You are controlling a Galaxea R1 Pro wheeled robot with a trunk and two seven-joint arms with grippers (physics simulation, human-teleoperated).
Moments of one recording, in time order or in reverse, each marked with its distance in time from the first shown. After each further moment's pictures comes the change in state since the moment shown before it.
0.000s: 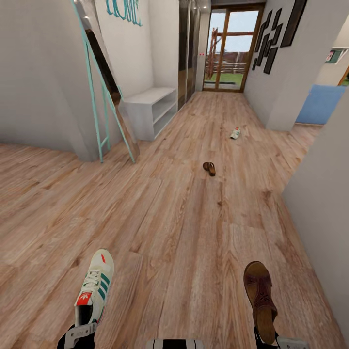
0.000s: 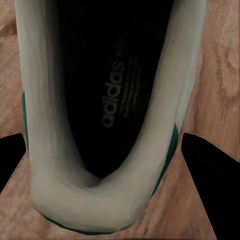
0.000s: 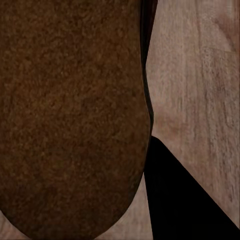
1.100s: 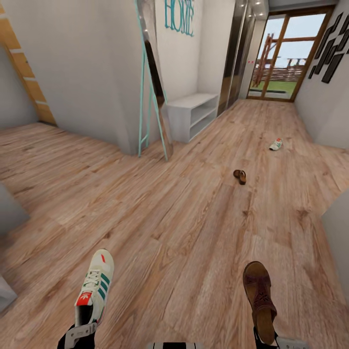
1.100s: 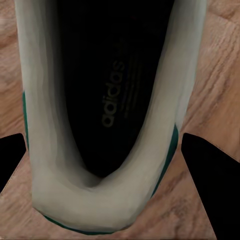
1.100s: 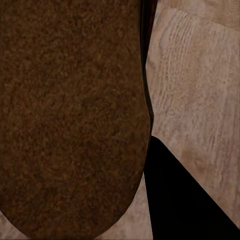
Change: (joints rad) left arm 0.000 0.000 0.000 0.000 0.000 0.000 0.001; right arm 0.000 0.002 0.001 0.001 0.001 0.002 0.003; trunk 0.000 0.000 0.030
